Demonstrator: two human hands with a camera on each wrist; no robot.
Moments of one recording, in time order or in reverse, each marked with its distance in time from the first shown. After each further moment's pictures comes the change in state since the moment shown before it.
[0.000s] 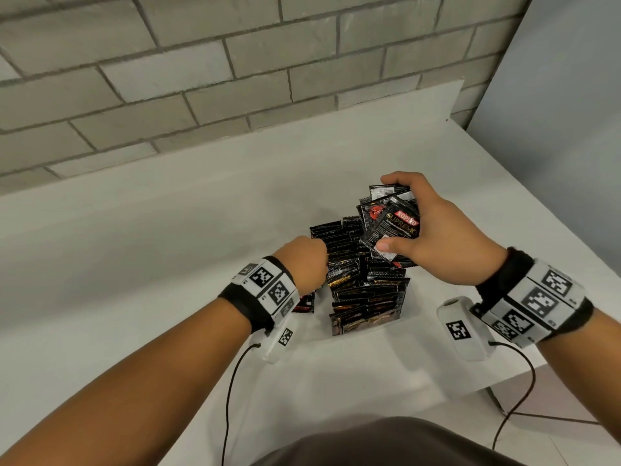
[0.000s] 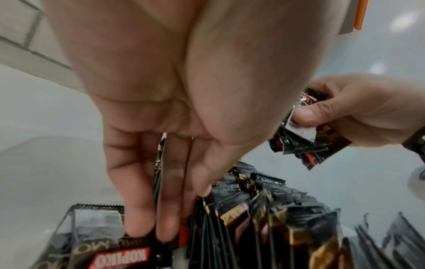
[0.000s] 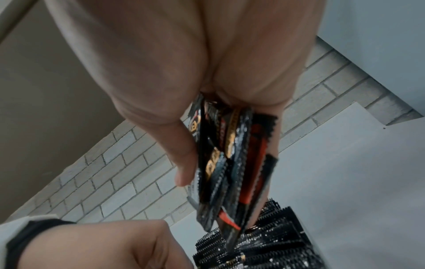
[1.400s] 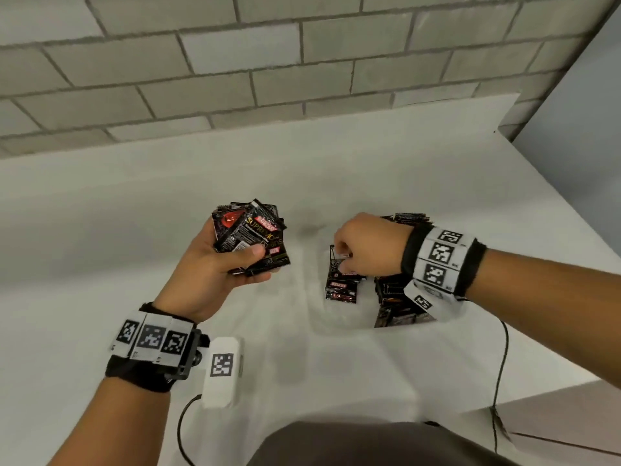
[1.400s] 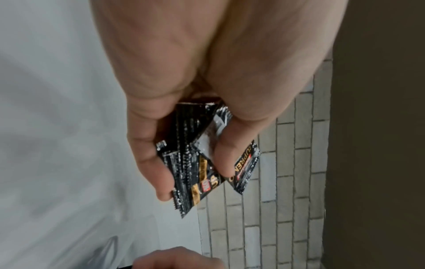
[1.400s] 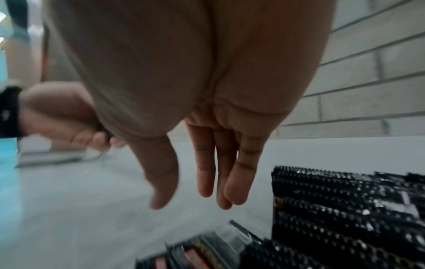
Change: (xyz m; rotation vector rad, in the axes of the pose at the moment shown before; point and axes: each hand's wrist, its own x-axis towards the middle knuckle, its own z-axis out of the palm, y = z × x) left_hand -0.144 -0.131 0.027 -1.733 0.525 0.000; right_hand 0.066 -0.076 0.122 -0.704 -0.599 -0.178
